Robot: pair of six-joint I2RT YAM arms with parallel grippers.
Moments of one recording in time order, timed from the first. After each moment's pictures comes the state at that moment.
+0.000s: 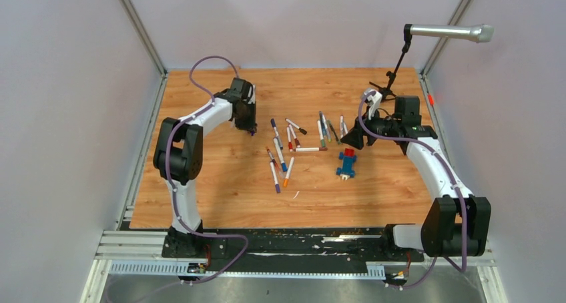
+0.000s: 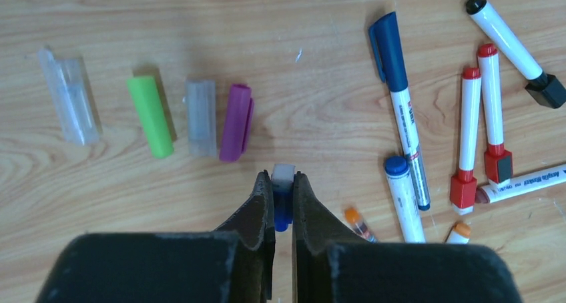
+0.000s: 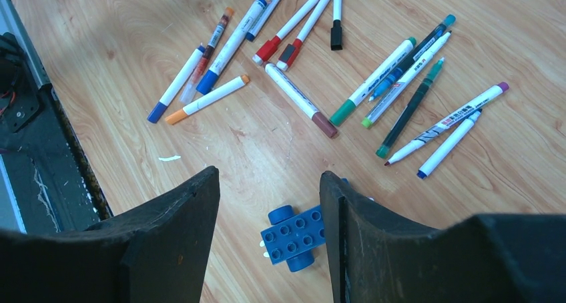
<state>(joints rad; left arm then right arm) -0.32 1.97 1.44 -0.54 0.11 -0.29 0.02 1.30 0.98 -0.43 -0.89 -0.33</state>
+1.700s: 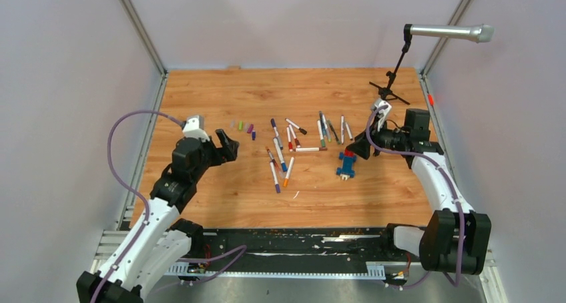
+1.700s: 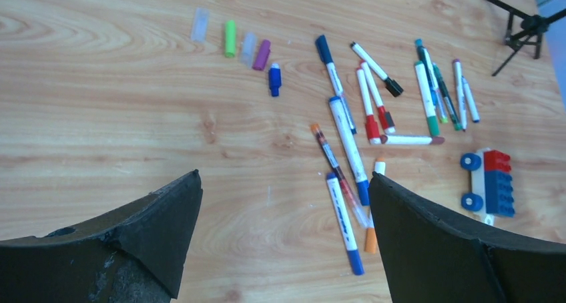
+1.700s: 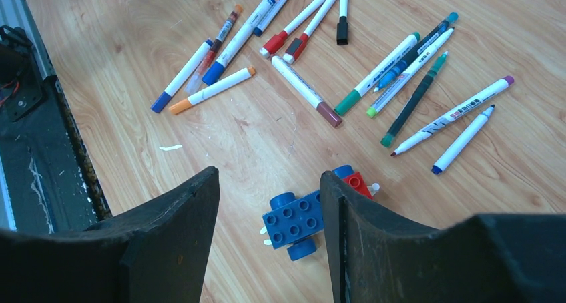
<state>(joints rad) -0.34 0.74 0.60 -0.25 -0.11 -0.48 -0.07 1.21 0.83 -0.36 -1.00 -0.38</state>
